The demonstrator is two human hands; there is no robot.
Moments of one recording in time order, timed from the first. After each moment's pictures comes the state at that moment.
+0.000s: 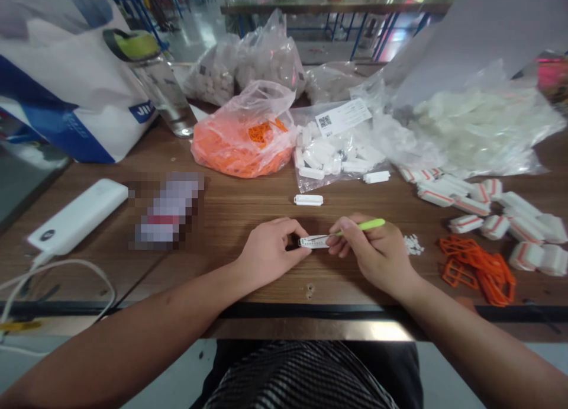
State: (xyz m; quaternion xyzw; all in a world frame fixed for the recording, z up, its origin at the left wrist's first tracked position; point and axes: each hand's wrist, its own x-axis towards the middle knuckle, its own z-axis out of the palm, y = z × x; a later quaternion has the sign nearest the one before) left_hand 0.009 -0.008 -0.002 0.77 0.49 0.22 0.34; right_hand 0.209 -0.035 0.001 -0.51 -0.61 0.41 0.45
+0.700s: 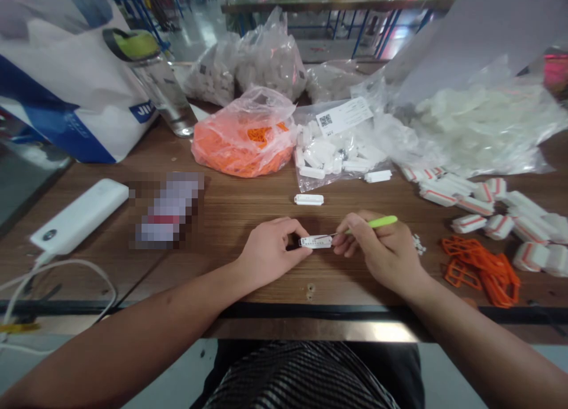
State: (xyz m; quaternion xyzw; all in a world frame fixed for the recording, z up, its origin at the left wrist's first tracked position) left_hand 0.008 -0.007 -0.005 0.77 0.49 0.22 0.34; right_hand 0.213 -0.035 0.008 -0.51 -0.61 0.41 0.44
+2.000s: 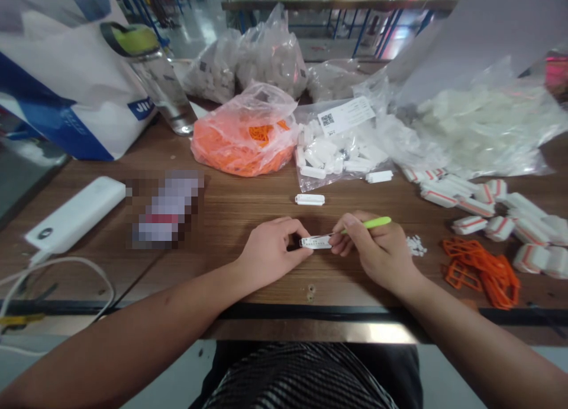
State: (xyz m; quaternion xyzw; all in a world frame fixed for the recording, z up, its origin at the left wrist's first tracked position) left_hand 0.009 -0.007 -0.002 0.78 0.48 0.21 0.34; right_hand 0.208 -0.031 0.003 -0.51 -0.59 0.43 0.45
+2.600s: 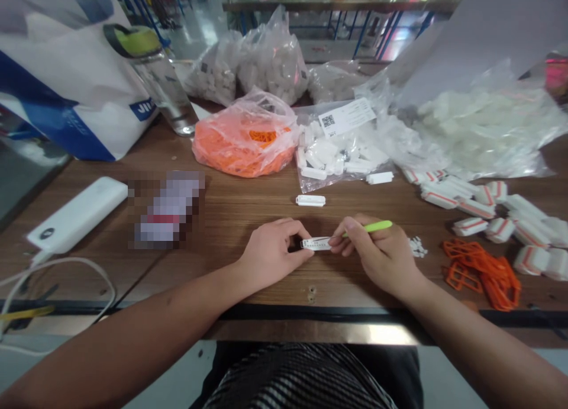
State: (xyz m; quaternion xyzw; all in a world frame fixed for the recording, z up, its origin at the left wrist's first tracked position) left_hand 0.009 -0.008 -0.002 0.78 0.48 0.21 0.34; right_hand 0.210 -0.033 0.006 -0.52 -0.64 0.38 0.41
